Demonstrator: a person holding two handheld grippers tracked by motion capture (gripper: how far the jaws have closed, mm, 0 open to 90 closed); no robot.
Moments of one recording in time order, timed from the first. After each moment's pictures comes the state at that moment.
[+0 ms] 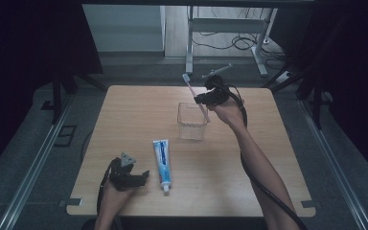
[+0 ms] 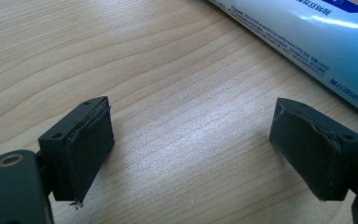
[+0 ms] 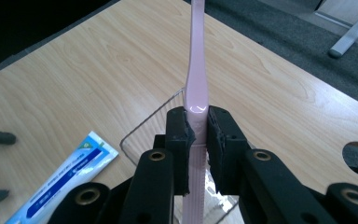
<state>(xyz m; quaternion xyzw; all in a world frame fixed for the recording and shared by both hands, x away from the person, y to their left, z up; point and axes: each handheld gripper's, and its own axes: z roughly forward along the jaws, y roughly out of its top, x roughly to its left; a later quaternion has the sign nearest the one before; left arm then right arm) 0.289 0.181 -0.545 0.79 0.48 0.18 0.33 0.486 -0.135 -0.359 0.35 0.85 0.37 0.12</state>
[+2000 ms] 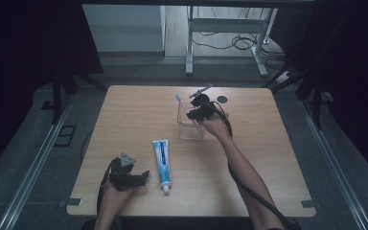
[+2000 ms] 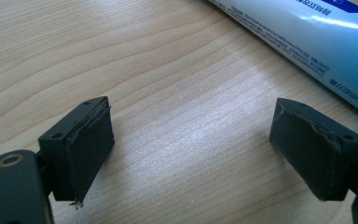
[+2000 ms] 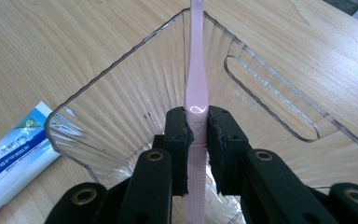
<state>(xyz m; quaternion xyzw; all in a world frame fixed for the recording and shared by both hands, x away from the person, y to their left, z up) 0.289 0.182 -0.544 0.80 0.48 0.18 0.32 0.507 -0.106 -0.453 0.35 0.87 0.32 0.11</state>
